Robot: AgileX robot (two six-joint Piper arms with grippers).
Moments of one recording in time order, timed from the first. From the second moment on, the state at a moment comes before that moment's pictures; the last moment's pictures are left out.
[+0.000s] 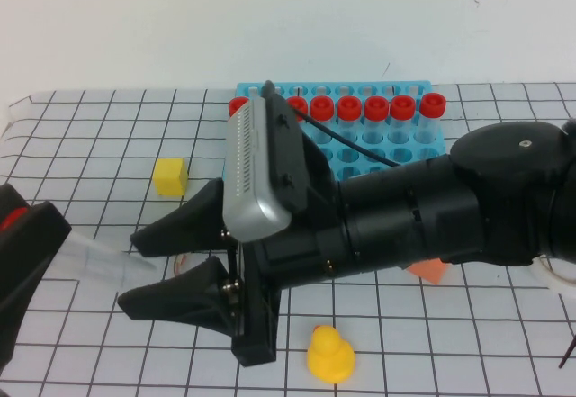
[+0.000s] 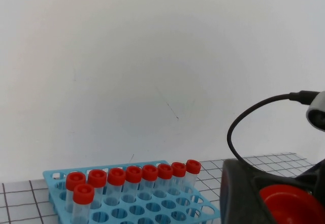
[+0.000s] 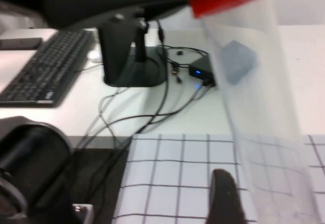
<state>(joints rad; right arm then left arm) 0.78 1.66 -1.22 1.60 0.81 -1.84 -0.28 0.41 -0.49 -1.60 0.29 1.25</state>
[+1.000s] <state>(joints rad) 0.78 1.27 -1.22 0.37 1.09 -0.70 -0.28 1.15 -0.92 -1.69 0.53 1.75</state>
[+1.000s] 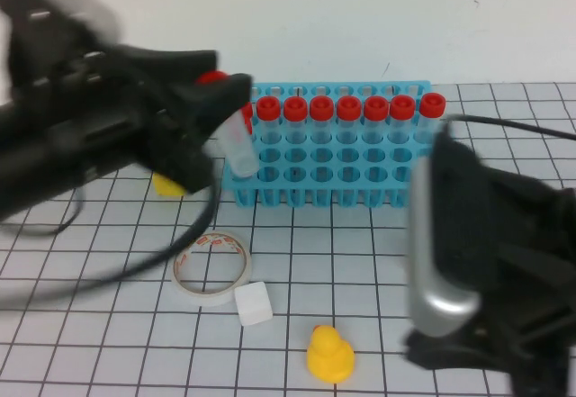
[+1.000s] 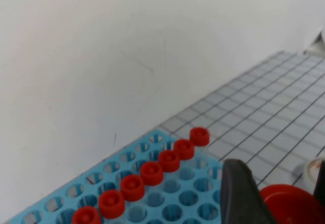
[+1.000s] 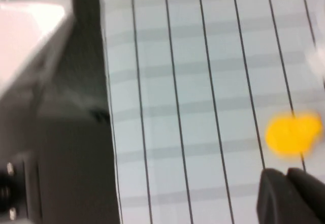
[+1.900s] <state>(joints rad) 0.78 0.56 -0.78 0.03 1.03 -0.10 -0.28 1.82 -1.33 -1.70 0.48 1.98</state>
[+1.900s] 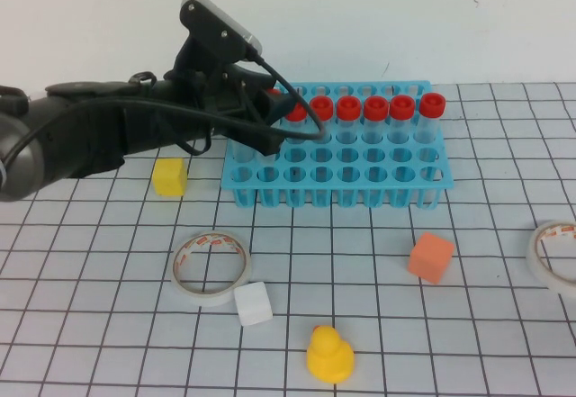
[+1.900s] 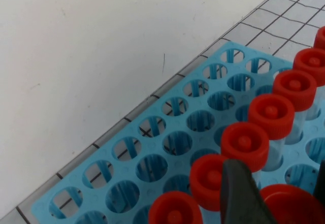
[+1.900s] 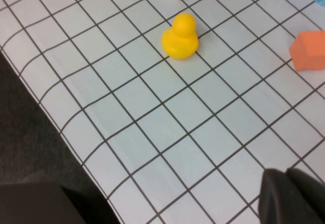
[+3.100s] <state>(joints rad) 0.78 0.56 -0.77 -0.01 1.03 -0.09 -0.28 1.89 -1.40 -1.71 0.47 1.91</state>
